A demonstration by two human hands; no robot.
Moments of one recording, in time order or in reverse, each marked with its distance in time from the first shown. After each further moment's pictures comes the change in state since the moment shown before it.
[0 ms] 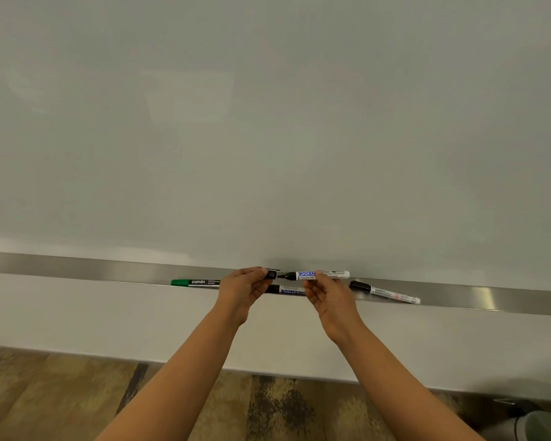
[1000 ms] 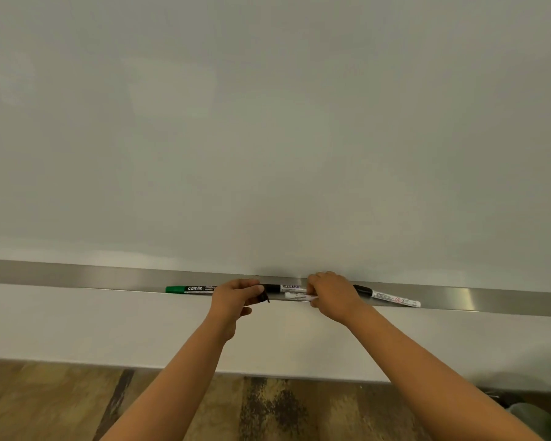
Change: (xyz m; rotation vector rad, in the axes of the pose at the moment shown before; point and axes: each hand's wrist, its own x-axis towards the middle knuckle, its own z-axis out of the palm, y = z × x) left_hand 0.018 -0.005 -0.031 0.330 -0.039 0.013; right_hand 0.067 -0.002 -0.017 -2.082 -0.323 -0.537
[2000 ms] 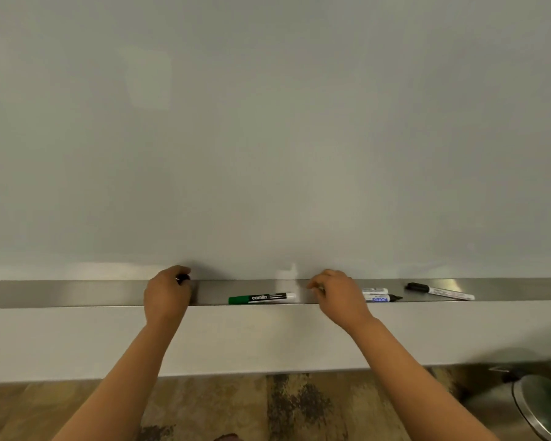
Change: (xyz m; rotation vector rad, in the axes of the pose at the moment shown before) left_hand 0.075 0.029 -0.224 0.769 0.462 0.383; right_hand 0.037 -0.136 0.008 0.263 0.249 0.193
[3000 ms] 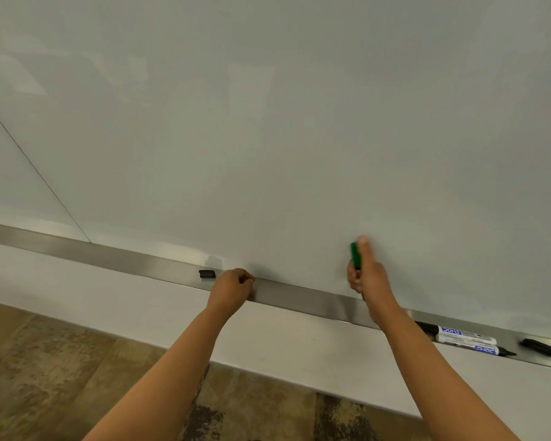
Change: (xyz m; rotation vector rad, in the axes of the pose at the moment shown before) left_hand 0.021 -0.038 -0.037 -0.090 -0.236 -0.107; right_hand 0.050 -0.120 -0.005 1.007 -0.066 0.315
